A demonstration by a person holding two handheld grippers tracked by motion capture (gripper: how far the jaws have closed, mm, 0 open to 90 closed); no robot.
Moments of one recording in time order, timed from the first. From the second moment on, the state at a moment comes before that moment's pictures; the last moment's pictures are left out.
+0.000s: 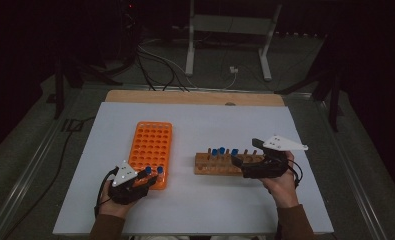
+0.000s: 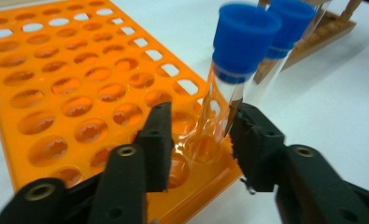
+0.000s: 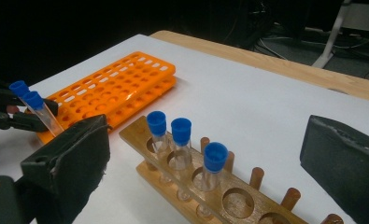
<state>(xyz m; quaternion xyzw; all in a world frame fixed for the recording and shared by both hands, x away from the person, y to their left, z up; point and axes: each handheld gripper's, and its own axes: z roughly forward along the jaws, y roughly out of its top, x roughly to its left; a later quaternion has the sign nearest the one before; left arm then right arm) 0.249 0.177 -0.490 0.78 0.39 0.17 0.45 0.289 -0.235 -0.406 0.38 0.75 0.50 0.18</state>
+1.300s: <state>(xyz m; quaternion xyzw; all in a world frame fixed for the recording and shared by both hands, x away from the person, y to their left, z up) 0.247 0.214 -0.459 0.71 0.44 0.22 0.51 0.302 -0.233 -0.429 0.40 0.77 0.47 0.19</state>
